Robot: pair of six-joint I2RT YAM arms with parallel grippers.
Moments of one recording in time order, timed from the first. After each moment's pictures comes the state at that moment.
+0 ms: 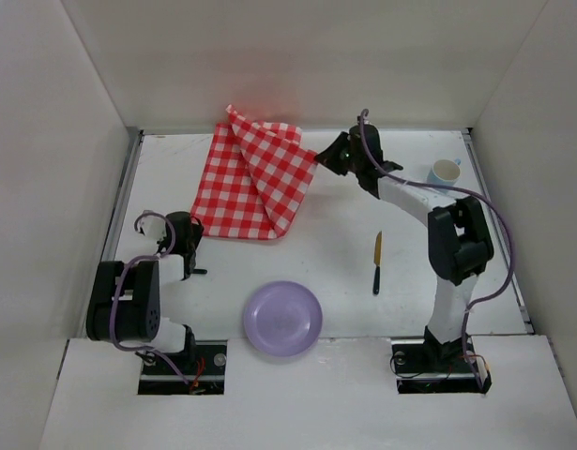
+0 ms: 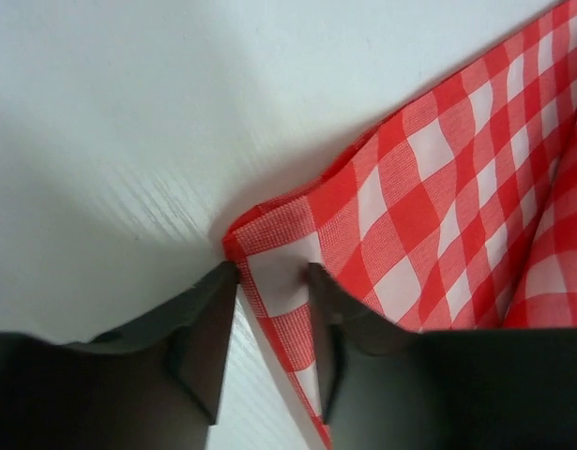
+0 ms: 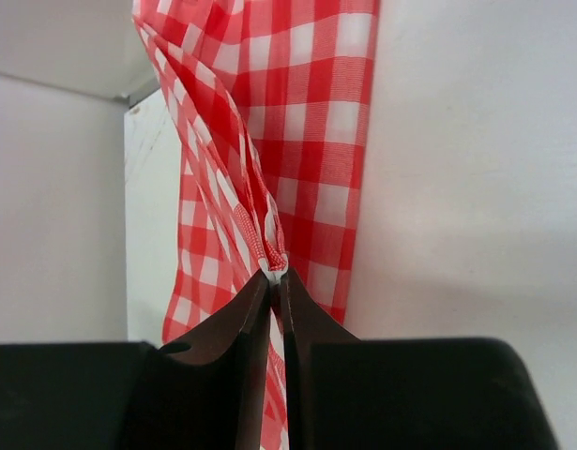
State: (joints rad) left arm -0.01 1.44 0.41 0.39 -0.33 -1.08; right arm 0.41 1.96 1.49 0.05 -0.10 0.87
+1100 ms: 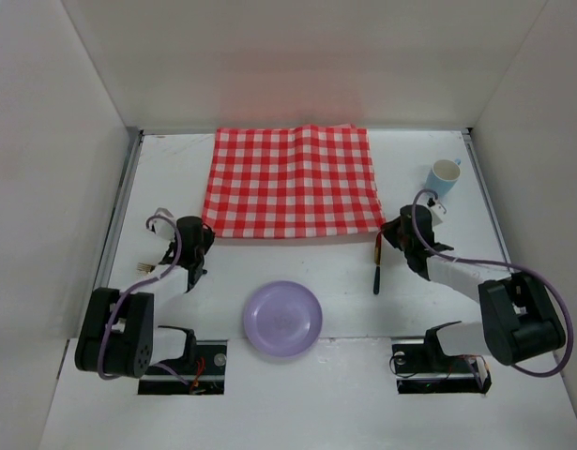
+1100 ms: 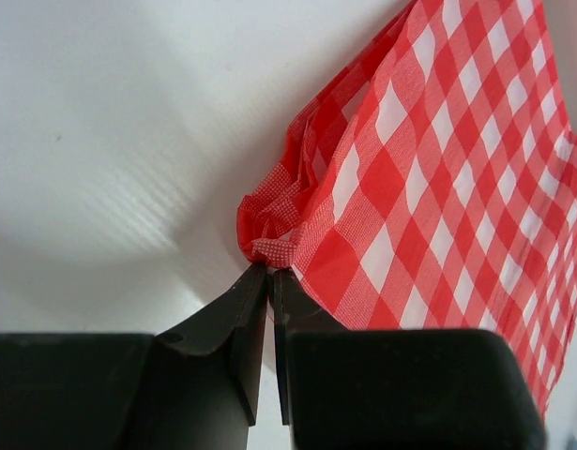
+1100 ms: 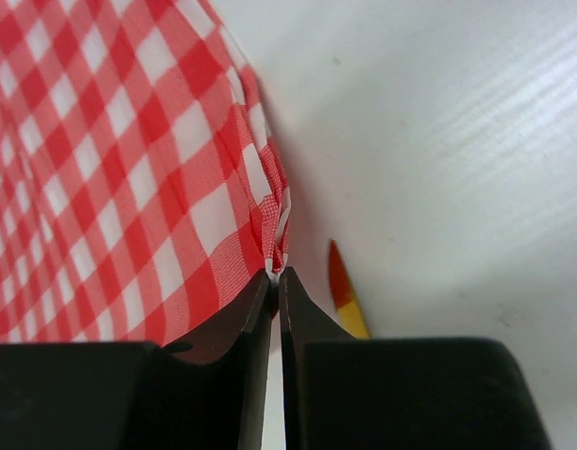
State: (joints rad) left arm -0.15 1.27 0.38 0.30 -0.34 -1.04; right arm 0.26 1.33 0.51 0.22 0.26 0.98
